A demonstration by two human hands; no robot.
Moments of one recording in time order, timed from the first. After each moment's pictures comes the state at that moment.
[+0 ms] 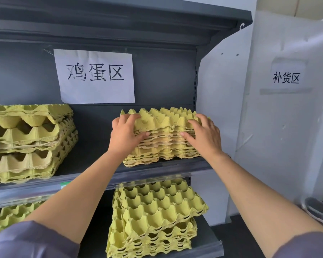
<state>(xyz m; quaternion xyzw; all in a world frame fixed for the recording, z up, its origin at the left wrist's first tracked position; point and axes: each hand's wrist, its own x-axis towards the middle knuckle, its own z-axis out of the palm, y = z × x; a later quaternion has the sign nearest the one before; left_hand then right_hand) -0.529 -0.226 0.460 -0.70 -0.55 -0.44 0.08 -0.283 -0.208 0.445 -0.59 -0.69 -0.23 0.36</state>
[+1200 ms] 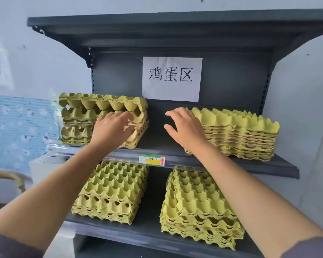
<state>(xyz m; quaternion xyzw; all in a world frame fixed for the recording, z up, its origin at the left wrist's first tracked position) -0.686 -0.395 0.467 -0.60 -0.68 -0.32 0.28 -0.483 -0.298 0.473 -0.32 -0.85 -0.18 0.38</state>
